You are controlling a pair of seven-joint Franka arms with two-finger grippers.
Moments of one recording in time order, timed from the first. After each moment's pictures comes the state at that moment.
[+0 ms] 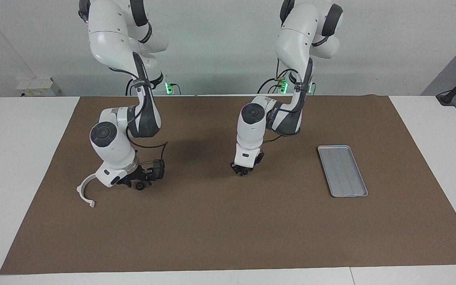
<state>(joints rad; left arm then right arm) -0.63 0.52 0.00 -1.69 0.02 2.23 -1.04 0.08 0.44 -0.01 -1.78 0.00 2.18 0.00</state>
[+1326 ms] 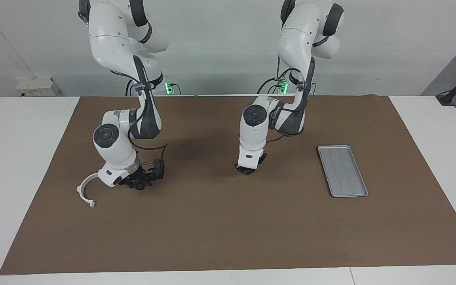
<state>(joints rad) -0.61 0.49 0.03 -1.67 0.03 2.15 -1.04 0.07 0.44 -0.01 -1.85 0.00 2.26 -0.03</state>
